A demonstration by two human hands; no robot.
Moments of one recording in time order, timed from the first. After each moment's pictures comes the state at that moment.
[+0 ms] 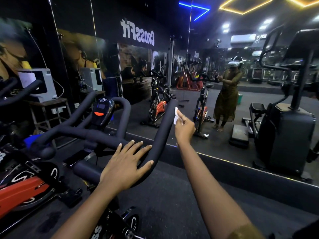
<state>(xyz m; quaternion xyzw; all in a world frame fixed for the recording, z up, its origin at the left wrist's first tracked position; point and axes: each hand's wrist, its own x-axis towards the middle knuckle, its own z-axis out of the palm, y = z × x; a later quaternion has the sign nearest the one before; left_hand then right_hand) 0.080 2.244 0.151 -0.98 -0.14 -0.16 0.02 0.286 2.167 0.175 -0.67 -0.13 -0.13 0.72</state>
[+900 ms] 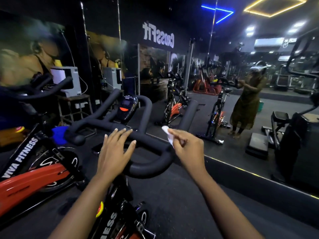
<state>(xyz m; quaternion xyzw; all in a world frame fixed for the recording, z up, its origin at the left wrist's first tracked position) 0.038 2.292 0.146 -0.88 -0.27 -0.38 -0.10 0.165 2.124 0.171 -0.66 -0.43 -0.19 0.58</state>
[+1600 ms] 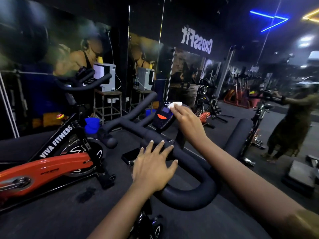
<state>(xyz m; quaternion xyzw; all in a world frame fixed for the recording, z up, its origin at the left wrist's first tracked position) 0.050 2.297 0.157 -0.91 -0.35 -0.21 -0.02 0.233 2.312 0.218 -0.63 -0.63 -0.41 0.21</state>
